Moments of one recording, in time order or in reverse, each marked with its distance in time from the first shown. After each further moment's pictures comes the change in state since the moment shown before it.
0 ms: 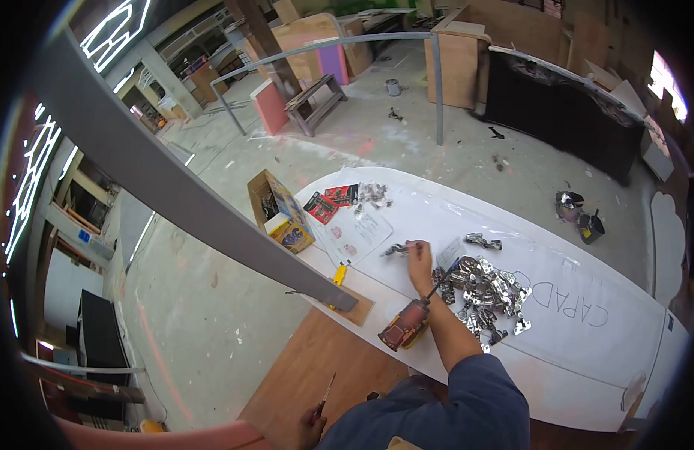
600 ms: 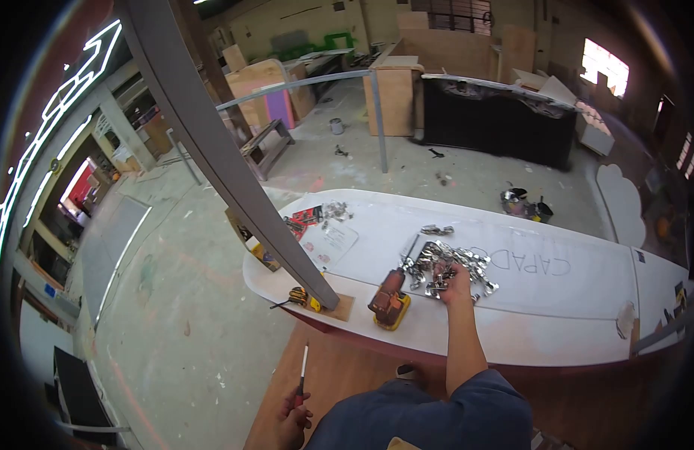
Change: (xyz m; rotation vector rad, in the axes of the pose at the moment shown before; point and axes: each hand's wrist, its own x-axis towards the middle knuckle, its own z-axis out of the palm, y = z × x) left_hand -0.024 0.119 -0.086 -0.342 -0.385 0.315; right_hand -0.081 -0.092 -0.196 1.066 0.373 0.661
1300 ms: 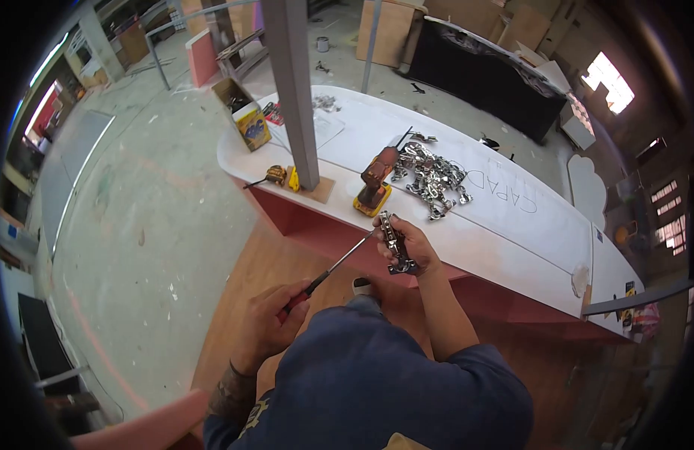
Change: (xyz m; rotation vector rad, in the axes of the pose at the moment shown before) left_hand -0.065 0.059 -0.010 0.483 -0.087 0.645; right_hand -0.292 0.104 0.013 -0.741 -0.617 0.346
